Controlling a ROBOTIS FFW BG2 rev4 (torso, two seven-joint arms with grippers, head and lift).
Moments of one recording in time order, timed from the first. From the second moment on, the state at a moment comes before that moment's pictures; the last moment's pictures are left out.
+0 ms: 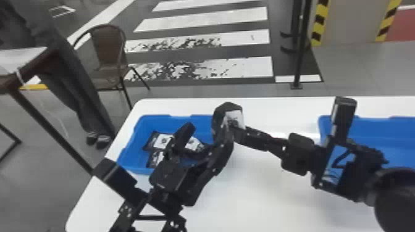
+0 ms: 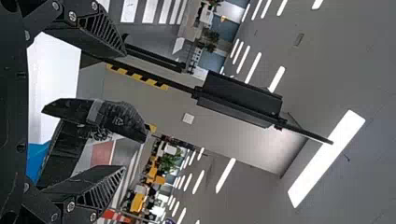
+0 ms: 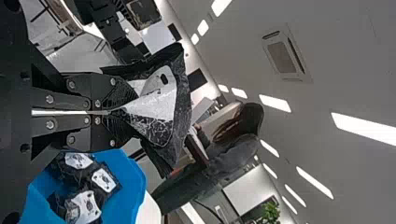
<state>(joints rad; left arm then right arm) 0.60 0.13 -0.06 -2.28 0.43 0.01 -0.24 -0.14 -0.24 0.37 -1.66 -0.75 0.46 0.82</state>
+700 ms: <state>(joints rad) 0.59 0.13 -0.07 -2.27 0.45 0.03 -0.24 -0.19 -0.25 0.55 -1.62 -0.82 0.46 0.82</state>
